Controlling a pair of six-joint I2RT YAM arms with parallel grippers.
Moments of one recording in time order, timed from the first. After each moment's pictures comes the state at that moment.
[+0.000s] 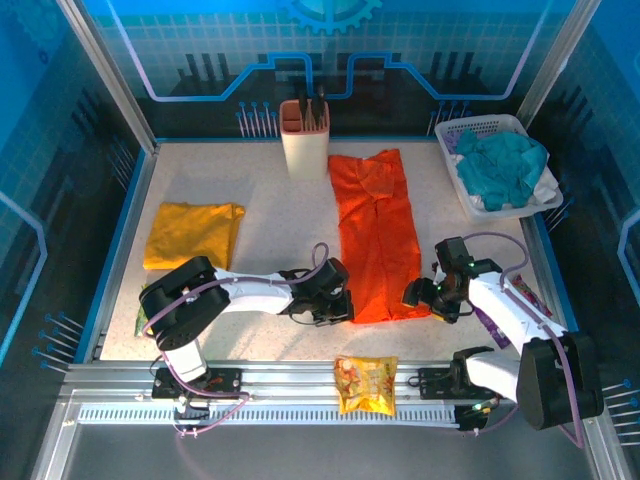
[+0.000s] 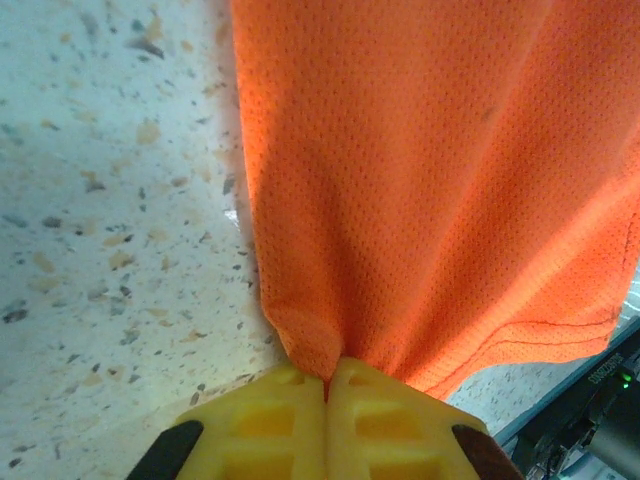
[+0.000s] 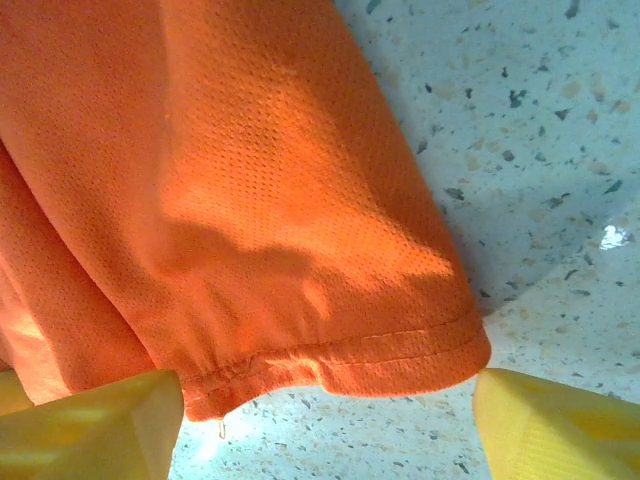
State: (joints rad) left arm -0.95 1.75 0.84 -0.11 0.31 -1.15; right arm 0.17 1.14 0.58 -0.85 -0.26 0.56
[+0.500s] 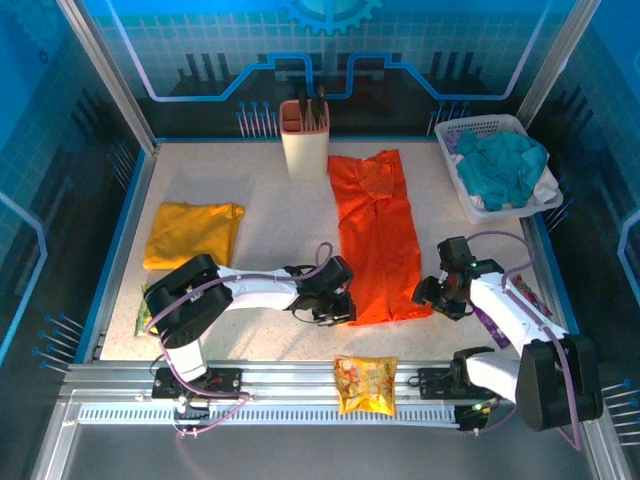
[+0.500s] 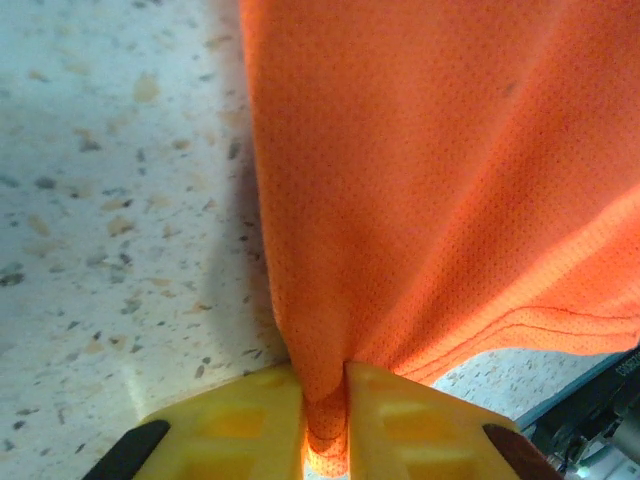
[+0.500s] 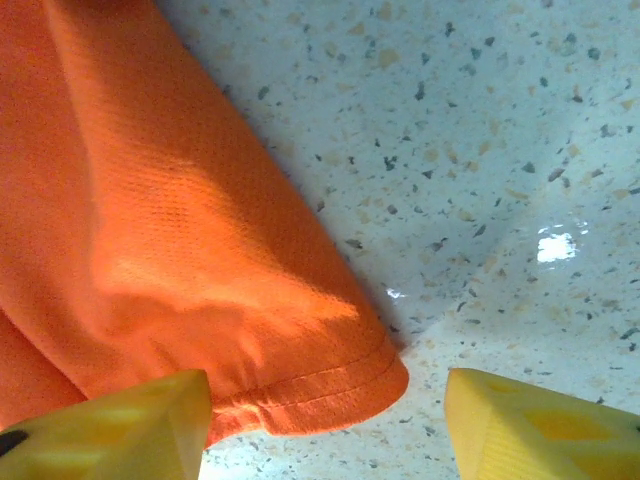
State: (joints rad) left arm -0.95 1.77 0.91 -0.23 0.33 -1.14; right arm 0.14 1.14 0.58 -0.85 -0.14 0.59
